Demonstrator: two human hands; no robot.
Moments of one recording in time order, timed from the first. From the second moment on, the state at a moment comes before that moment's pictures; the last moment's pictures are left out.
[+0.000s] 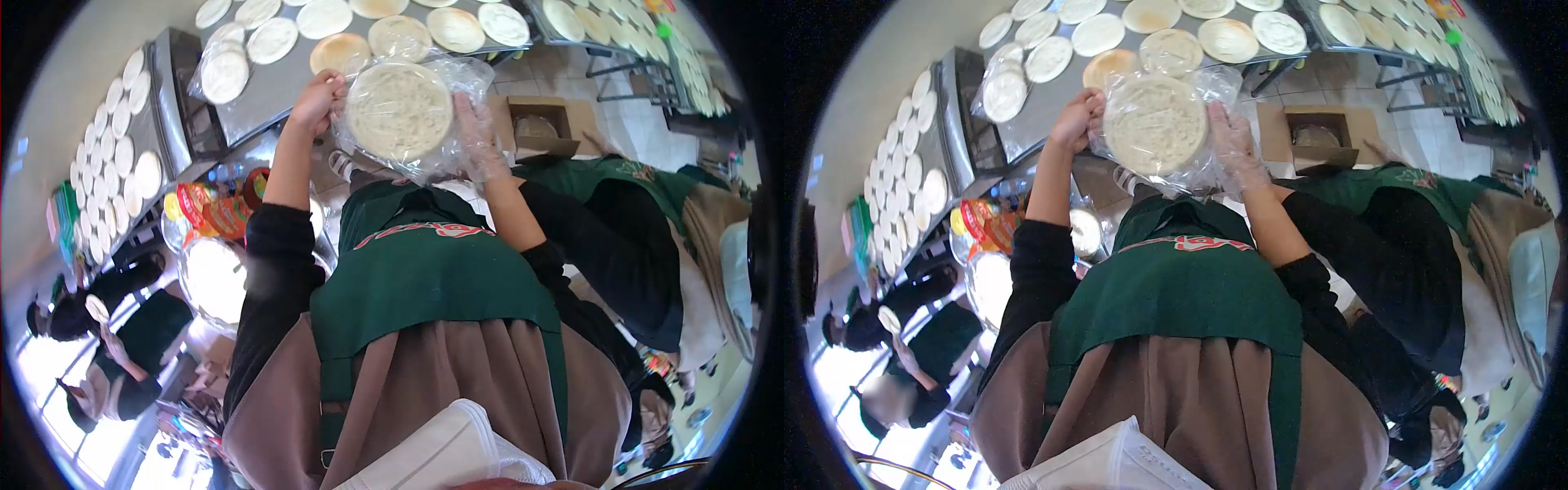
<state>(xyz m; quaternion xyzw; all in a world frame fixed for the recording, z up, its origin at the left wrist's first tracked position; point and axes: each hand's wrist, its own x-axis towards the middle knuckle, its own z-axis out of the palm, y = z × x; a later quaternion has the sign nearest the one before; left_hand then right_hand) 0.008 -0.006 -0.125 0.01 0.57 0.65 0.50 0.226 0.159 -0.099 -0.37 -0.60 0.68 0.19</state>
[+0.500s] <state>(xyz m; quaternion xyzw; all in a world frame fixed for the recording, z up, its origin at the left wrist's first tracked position) 0.092 -0.219 -0.210 -0.08 0.77 0.50 0.40 0.208 0.145 -0.086 -0.36 -0.67 0.64 0.13</state>
